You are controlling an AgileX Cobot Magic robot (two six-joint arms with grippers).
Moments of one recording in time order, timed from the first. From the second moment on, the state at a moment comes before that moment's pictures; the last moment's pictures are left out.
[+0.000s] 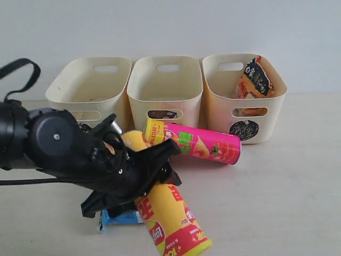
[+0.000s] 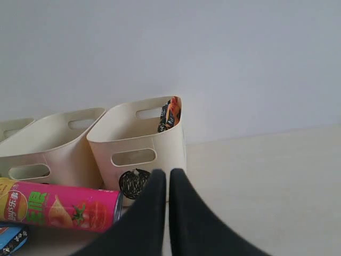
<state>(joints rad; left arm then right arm) -0.73 1.68 -0.89 -0.49 0.28 -0.63 0.09 0.01 0.00 -0.08 0.03 0.26</state>
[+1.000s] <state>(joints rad) -0.31 1.35 -1.22 0.27 0.34 -0.30 0.09 0.01 0.00 -0.08 0.03 0.26</state>
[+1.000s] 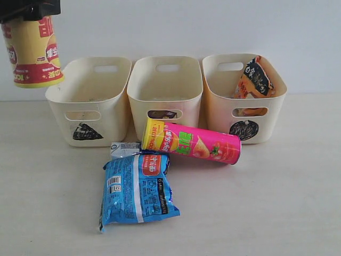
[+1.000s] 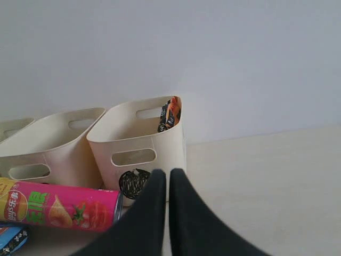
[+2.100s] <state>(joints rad) -0.20 2.02 -1.49 0.28 -0.23 -0.13 0.09 0.01 0.00 -0.08 0.03 0.26</state>
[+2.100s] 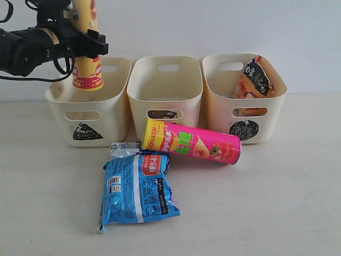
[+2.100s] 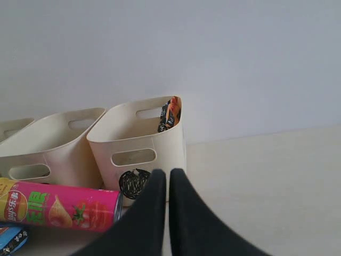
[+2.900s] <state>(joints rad) -0.19 1.97 -1.61 0.25 0.13 -0.25 0.09 0.01 0.00 -0.08 0.03 0.26</state>
